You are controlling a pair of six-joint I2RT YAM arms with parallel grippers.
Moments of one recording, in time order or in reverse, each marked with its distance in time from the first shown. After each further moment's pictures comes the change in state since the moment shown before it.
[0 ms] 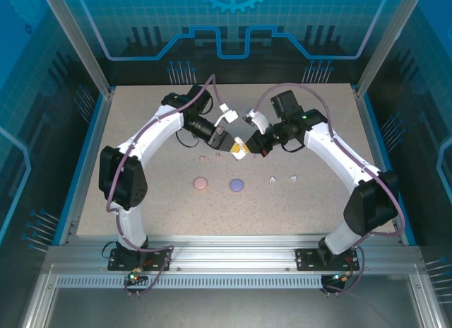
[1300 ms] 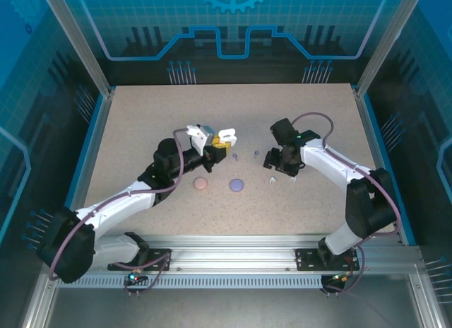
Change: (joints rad) left arm -0.158 -0.696 -1.103 1.701 -0.772 -0.381; right arm 0.013 -0.011 -0.319 0.007 0.636 1.096
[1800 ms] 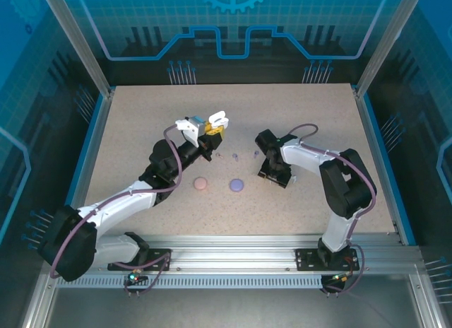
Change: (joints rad) left arm -0.002 0.016 -0.002 0.156 -0.166 -0.045; right arm 0.065 0.213 0.017 -0.003 0.064 0.252
